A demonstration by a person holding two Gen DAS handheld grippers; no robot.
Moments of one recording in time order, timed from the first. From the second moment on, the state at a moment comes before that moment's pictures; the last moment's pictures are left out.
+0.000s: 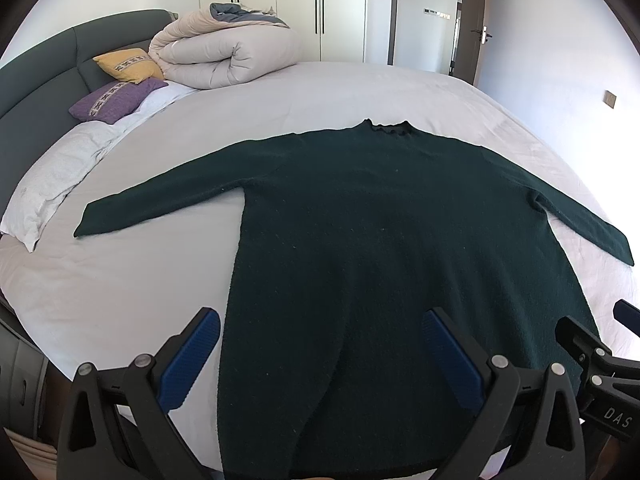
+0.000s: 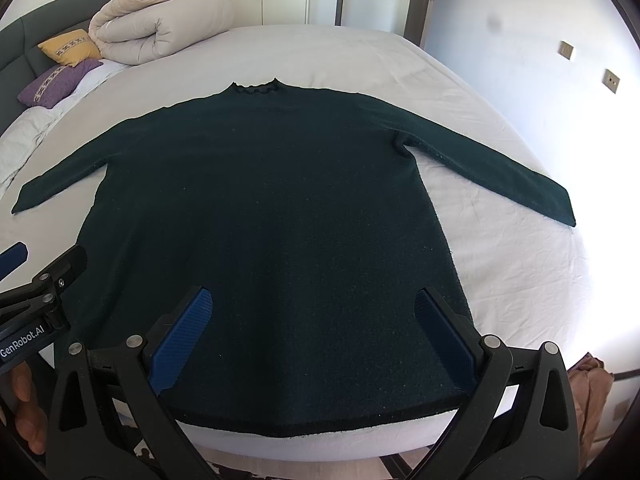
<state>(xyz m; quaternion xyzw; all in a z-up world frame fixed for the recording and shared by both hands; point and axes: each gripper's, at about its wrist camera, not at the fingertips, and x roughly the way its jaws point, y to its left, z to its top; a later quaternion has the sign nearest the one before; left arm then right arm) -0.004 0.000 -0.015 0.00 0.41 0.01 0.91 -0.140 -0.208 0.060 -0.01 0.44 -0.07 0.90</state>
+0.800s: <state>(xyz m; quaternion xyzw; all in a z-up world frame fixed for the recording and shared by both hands) -0.005 -0.002 -0.016 0.00 0.41 0.01 0.91 -0.140 -0.210 0.061 -0.01 0.44 -0.06 0.89</state>
